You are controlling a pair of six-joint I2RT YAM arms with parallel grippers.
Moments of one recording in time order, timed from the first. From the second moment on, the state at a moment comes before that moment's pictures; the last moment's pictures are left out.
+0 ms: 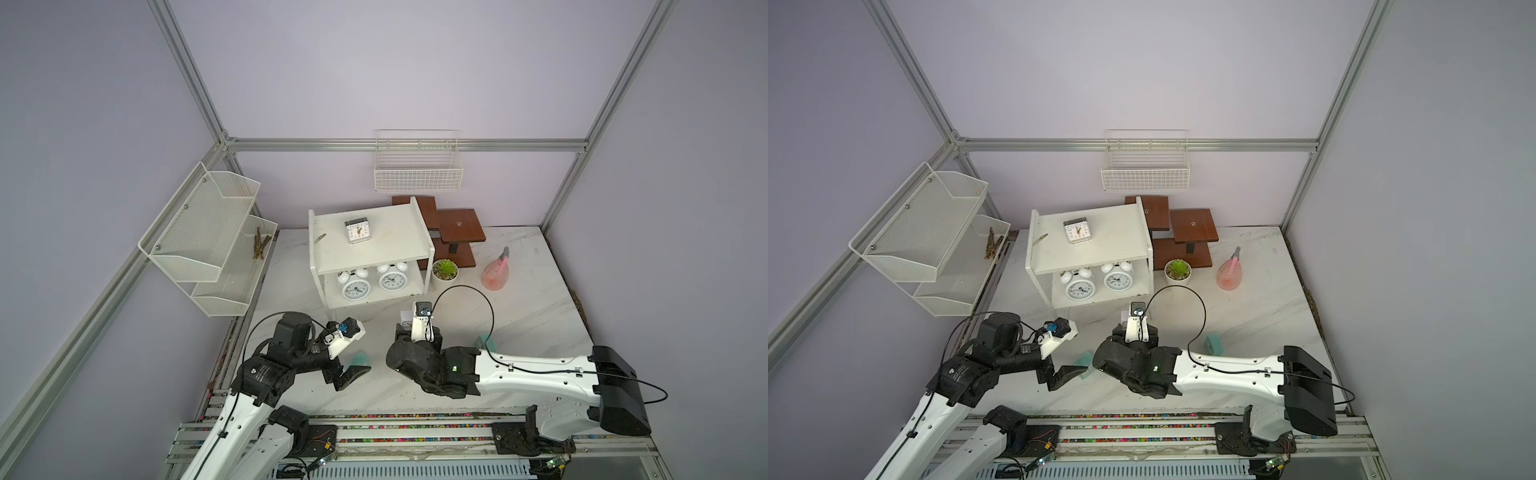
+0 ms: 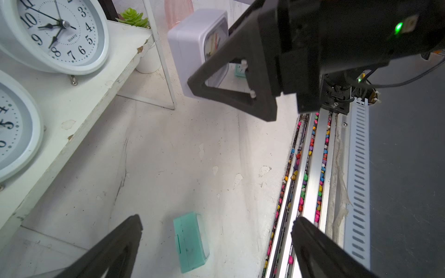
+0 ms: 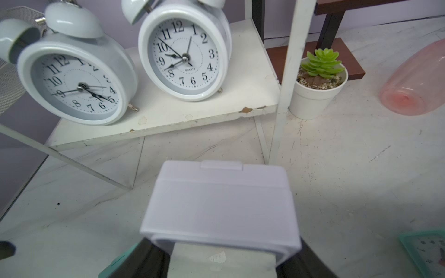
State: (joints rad) left arm -0.34 0.66 0.72 -0.81 0.61 0.46; right arm 1.29 1.46 1.12 -0.50 0.89 0.93
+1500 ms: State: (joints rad) left arm -0.34 0.65 0.72 -0.81 0.62 0.46; right arm 0.93 1.90 2.38 -1.05 0.55 0.40
